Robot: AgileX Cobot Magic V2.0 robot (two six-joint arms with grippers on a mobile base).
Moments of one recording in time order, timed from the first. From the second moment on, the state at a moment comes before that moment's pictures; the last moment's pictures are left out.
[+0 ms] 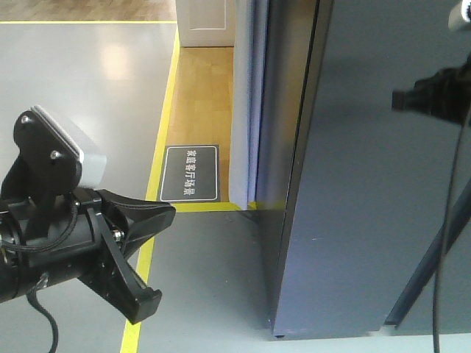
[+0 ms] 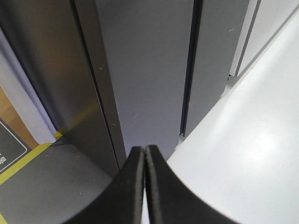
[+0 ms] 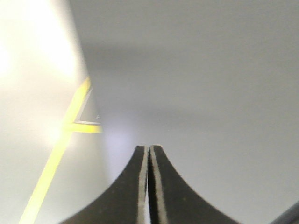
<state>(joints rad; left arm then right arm) -0.78 1.01 -0.80 -0.04 0.34 0.02 0.06 1.26 -1.10 0.21 0.39 -0.24</state>
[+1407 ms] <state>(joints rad) -0.78 1.01 -0.79 -0.04 0.34 0.02 0.10 0.44 -0.67 -0.11 1.03 0.07</state>
